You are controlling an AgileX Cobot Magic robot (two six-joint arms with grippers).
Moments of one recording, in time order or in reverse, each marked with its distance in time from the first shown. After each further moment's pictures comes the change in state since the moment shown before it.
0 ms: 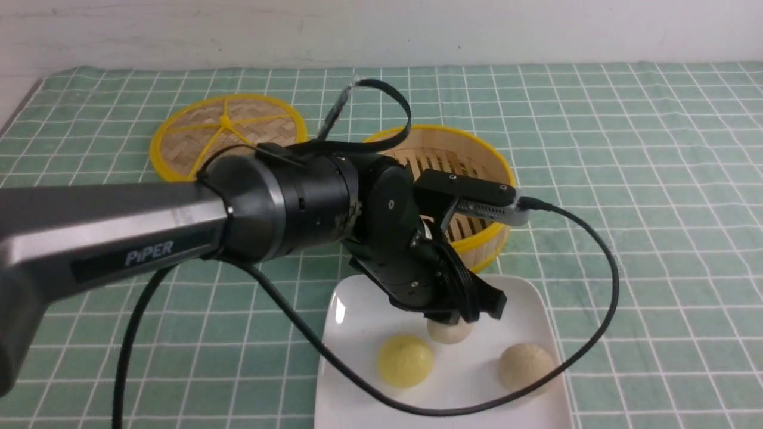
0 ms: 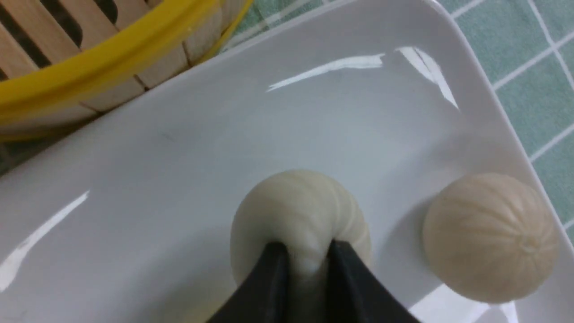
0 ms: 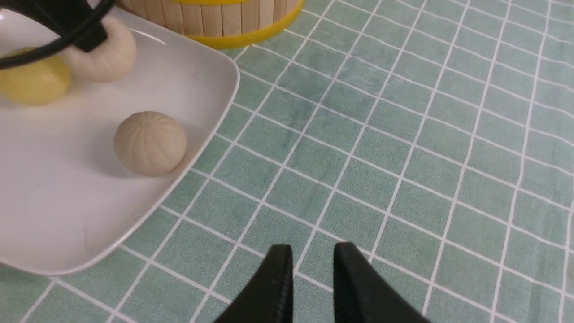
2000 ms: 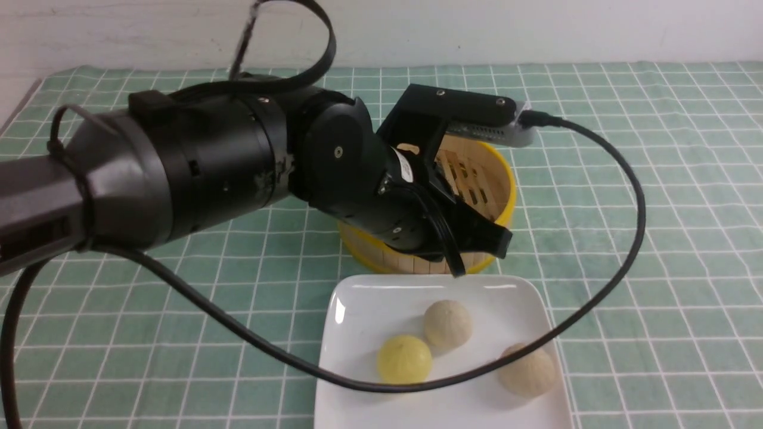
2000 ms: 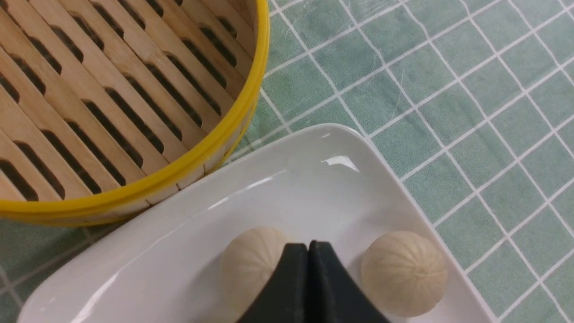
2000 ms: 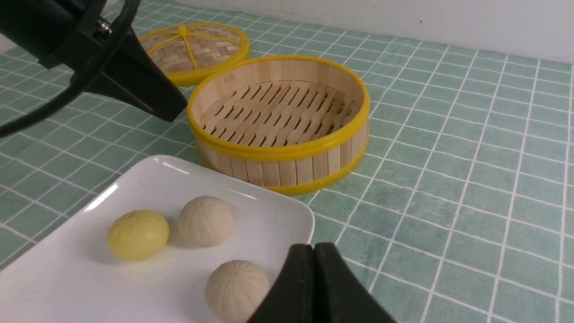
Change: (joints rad) right arm -0.010 -0.060 0.103 0.124 -0.368 0.026; left arm -0.001 -0.210 0.000 0.042 -0.006 -0.003
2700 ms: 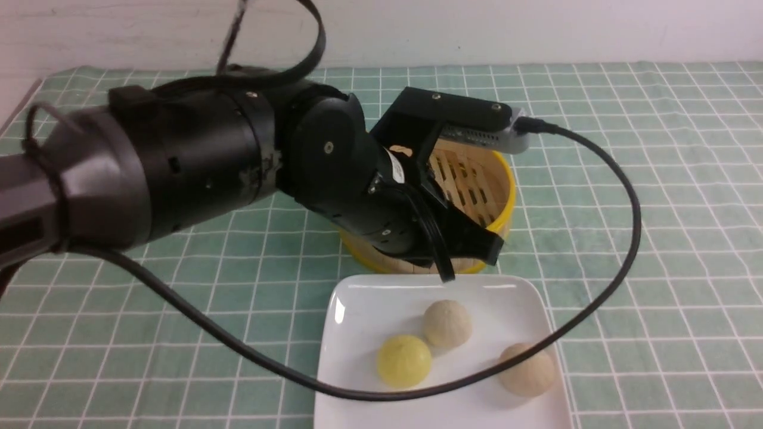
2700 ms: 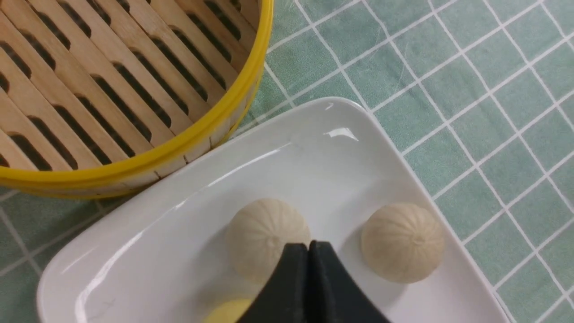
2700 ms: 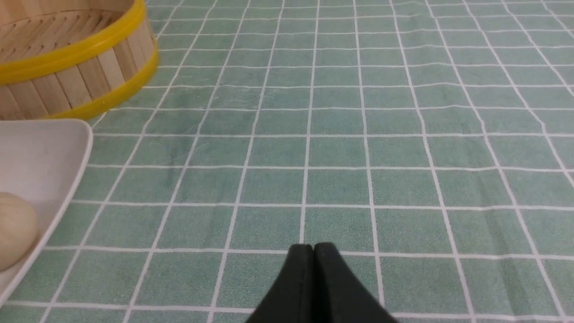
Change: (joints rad) right arm -0.427 -0.290 0.355 -0.004 -0.015 0.001; left arm 0.000 -0.059 0.002 0.021 0.069 -0.005
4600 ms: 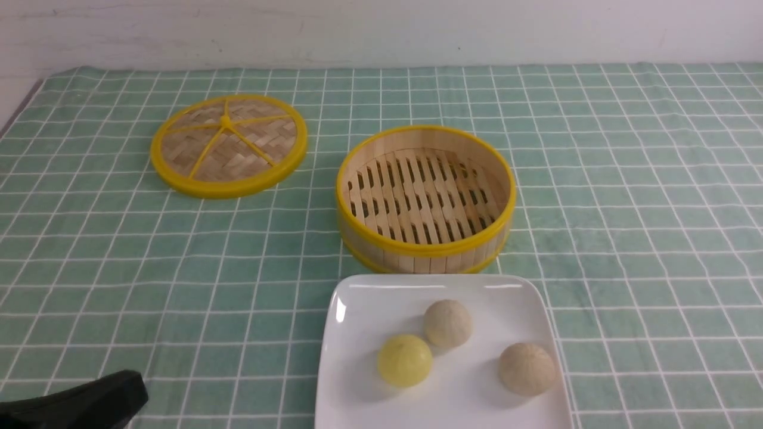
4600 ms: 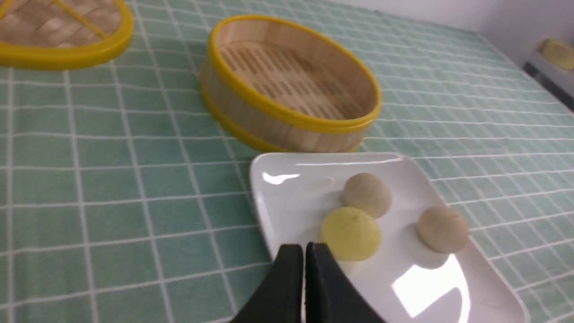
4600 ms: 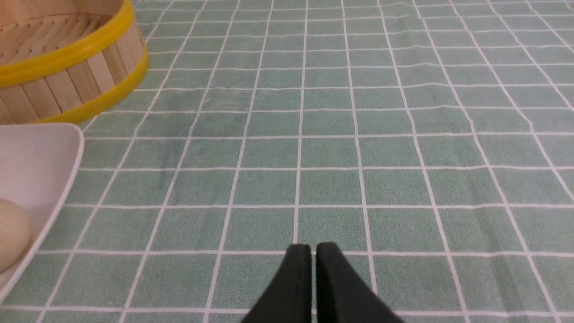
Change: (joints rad) right arm -0.011 0.000 0.000 0.002 0.000 0.001; left arm 0.048 -1.357 0.980 0.449 -0.160 -0.620
